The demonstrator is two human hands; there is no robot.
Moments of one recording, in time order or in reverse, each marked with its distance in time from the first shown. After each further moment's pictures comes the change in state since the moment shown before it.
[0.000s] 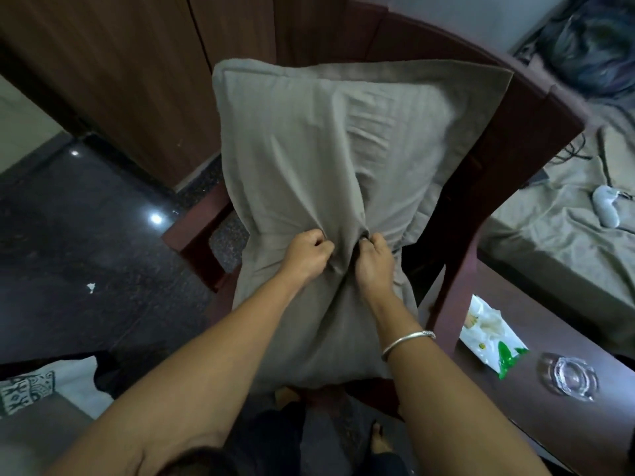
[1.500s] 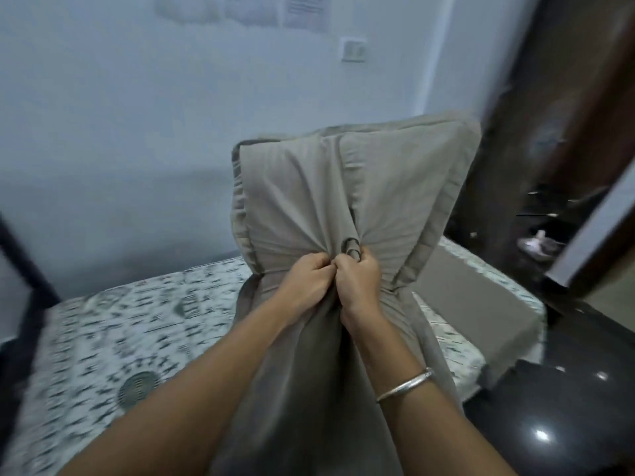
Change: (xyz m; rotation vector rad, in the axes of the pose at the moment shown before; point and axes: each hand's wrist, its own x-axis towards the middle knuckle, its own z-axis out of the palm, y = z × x) left_hand -0.980 -0.097 0.290 -0.447 1.826 -0.304; right_hand -0.774 0.223 -0.452 -0.004 -1.955 -0.706
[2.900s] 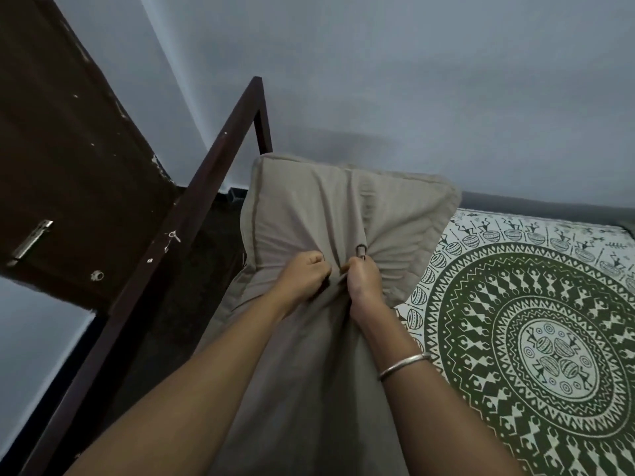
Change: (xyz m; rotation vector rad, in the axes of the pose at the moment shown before) left_hand -0.038 -0.264 -0.351 0.007 0.552 -0.701; right_hand -0.076 0.177 0.423 -0.355 -0.681 0.536
